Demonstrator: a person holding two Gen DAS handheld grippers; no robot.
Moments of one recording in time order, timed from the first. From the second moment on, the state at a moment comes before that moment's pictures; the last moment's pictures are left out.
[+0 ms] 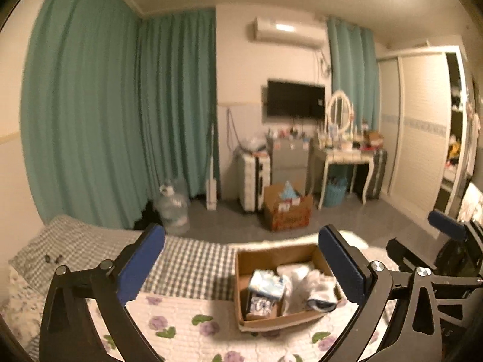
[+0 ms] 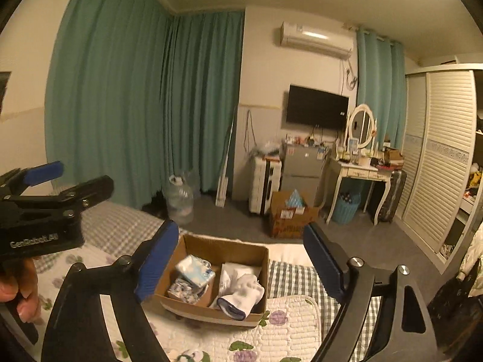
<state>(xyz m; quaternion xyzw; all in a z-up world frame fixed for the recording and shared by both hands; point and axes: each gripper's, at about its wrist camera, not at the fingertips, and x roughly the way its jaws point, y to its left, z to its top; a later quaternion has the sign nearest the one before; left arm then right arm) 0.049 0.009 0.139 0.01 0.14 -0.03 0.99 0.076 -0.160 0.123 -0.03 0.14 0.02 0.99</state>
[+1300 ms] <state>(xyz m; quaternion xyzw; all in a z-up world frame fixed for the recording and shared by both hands) -0.003 0.004 -0.006 0.03 0.25 -0.03 0.97 -0.034 -0.179 0.032 -0.01 0.20 0.01 0.98</state>
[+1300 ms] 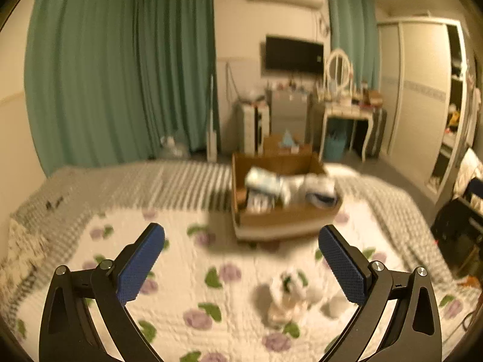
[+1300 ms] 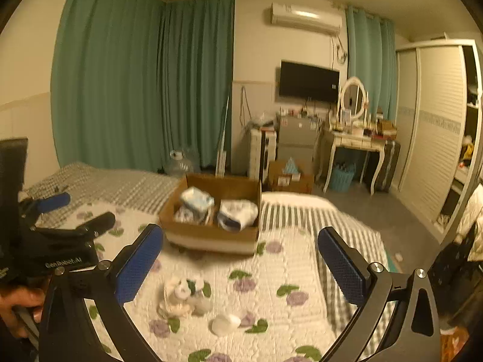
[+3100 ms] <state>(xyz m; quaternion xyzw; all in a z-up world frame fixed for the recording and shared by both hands) 0.057 -0.022 -0.187 0.06 0.44 -0.08 0.89 0.078 -0.177 -0.201 0.00 0.50 0.07 0.87</state>
